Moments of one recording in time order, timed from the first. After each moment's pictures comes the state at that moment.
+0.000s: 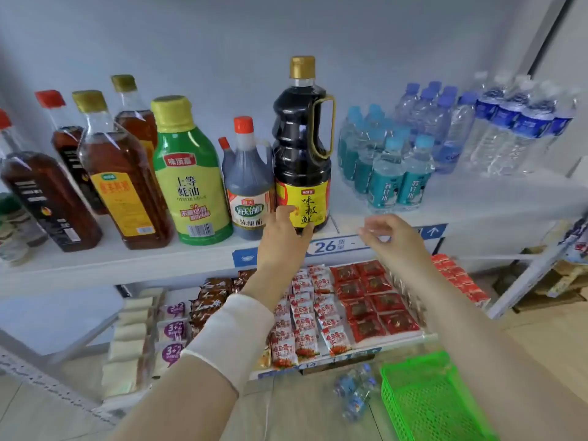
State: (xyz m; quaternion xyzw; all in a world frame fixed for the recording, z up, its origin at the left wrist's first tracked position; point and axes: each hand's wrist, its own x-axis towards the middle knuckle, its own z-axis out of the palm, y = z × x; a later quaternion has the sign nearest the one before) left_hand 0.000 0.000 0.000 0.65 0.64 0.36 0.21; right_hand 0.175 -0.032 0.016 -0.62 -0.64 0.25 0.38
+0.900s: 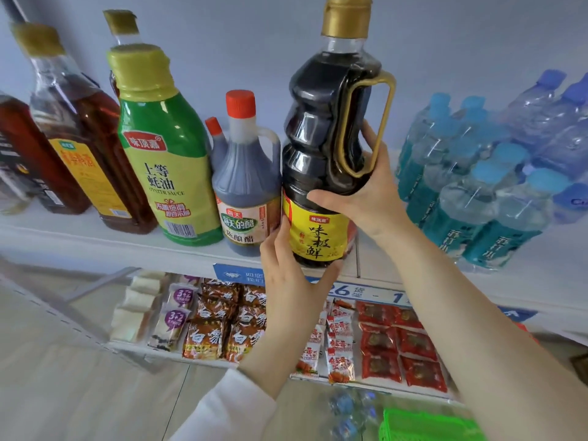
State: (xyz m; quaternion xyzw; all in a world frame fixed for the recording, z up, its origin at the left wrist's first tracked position) left_hand 0.049 0.043 -0.057 0.51 0.67 0.52 0.09; right_hand 0.130 0.146 0.029 -0.34 -0.69 0.43 0.47
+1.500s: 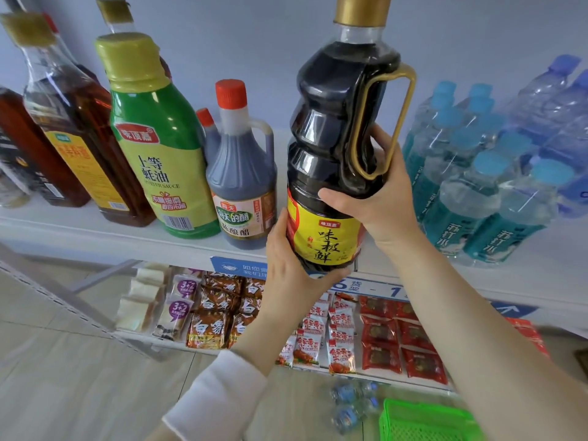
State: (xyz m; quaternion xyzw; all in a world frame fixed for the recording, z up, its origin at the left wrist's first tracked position) left_hand 0.040 0.051 -0.066 0.55 0.62 0.53 0.17; right_hand 0.143 0.137 0.026 -0.31 -0.66 0.43 0.54
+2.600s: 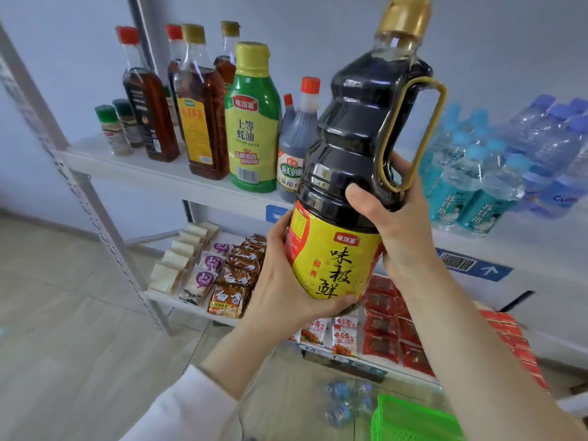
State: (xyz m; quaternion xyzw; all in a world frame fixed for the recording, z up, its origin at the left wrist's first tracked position) left_hand 0.037 -0.132 -0.023 0.55 0.62 0.53 0.21; right_hand 0.149 -0.042 0.051 -0.29 -0.60 0.53 0.53
